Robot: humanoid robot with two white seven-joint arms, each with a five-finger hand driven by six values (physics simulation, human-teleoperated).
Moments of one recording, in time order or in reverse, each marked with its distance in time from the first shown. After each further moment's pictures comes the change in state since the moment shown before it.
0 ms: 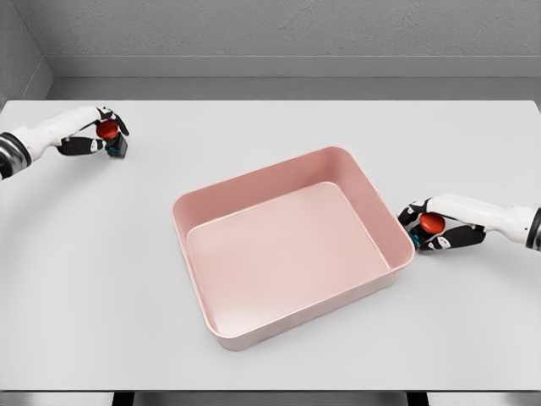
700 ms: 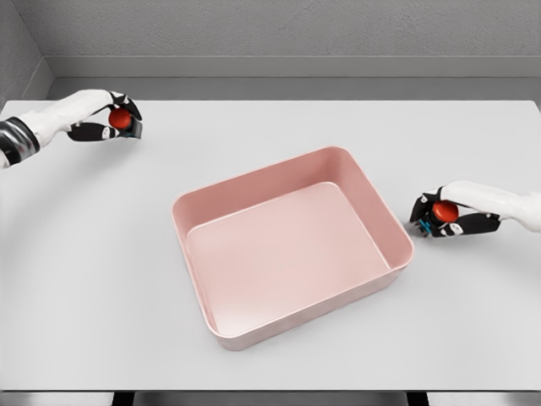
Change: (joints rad) left arm -0.009 -0.002 0.004 -0.101 0.007 0.000 -0.001; right arm -0.014 -0.031 -0.036 -0.003 0.010 -0.004 0.001
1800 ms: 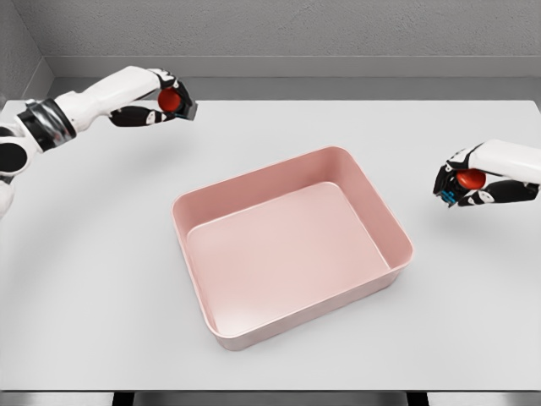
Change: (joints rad) left arm 0.029 -0.013 -0.004 -0.302 0.028 0.000 0.001; right arm -0.031 -0.137 -0.112 -0.196 -0.008 0.000 0.038
